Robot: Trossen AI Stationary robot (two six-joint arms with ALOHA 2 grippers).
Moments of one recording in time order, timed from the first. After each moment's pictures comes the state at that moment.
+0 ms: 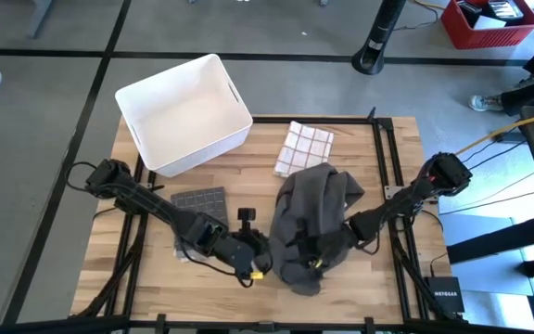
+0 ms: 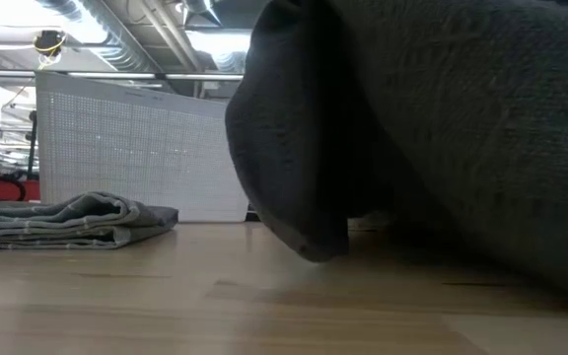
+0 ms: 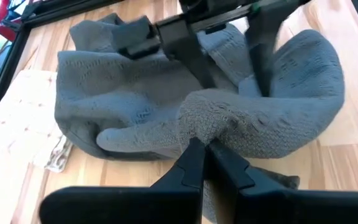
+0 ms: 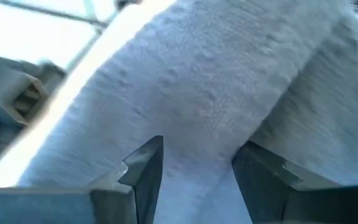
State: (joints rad) left arm -0.48 1.78 1.50 -0.59 -0.53 -0.17; right arm 0.51 1.60 0.77 0.31 0.25 0.09
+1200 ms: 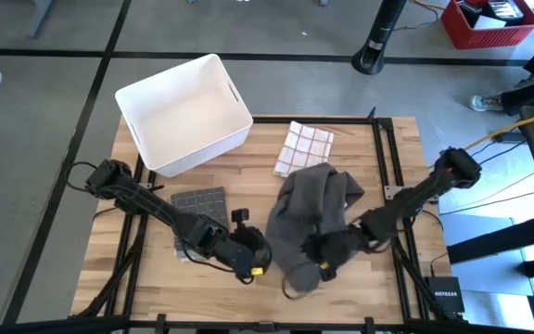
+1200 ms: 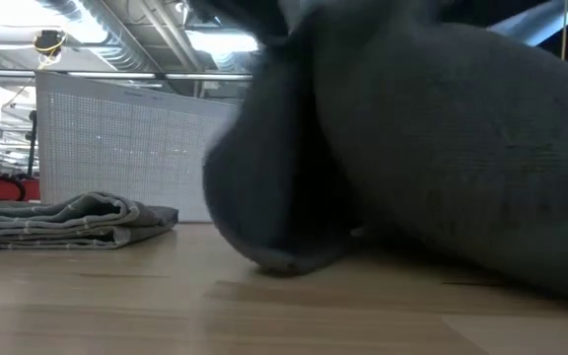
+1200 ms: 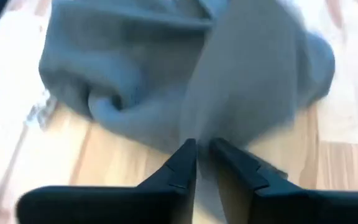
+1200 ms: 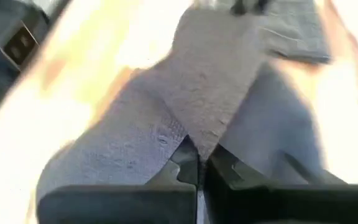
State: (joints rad) left arm -0.48 1.79 1.44 -0.61 -0.53 -0.39; right arm 0.58 1.48 1.02 -0.37 0.36 0.13
